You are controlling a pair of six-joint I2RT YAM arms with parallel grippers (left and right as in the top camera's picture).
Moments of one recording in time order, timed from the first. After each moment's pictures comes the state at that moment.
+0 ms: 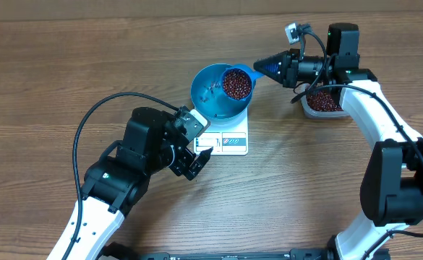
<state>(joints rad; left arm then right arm) -0.44 1.07 0.93 -0.61 0.24 0.27 0.04 1.88 1.35 -0.14 -1.19 0.07</state>
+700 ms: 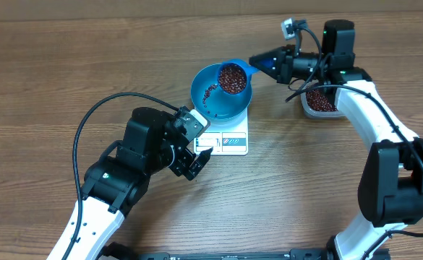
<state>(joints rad) -0.44 1.07 0.93 -0.61 0.24 0.27 0.08 1.88 1.35 -0.02 -1.14 0.15</state>
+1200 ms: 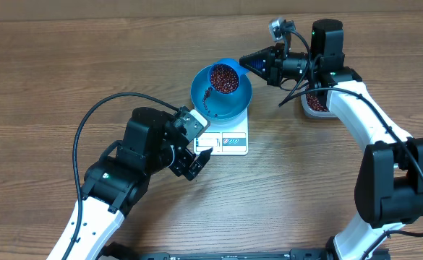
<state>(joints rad) -0.44 1.07 0.93 -0.61 0.24 0.27 0.12 1.88 1.35 0.00 -1.10 0.04</state>
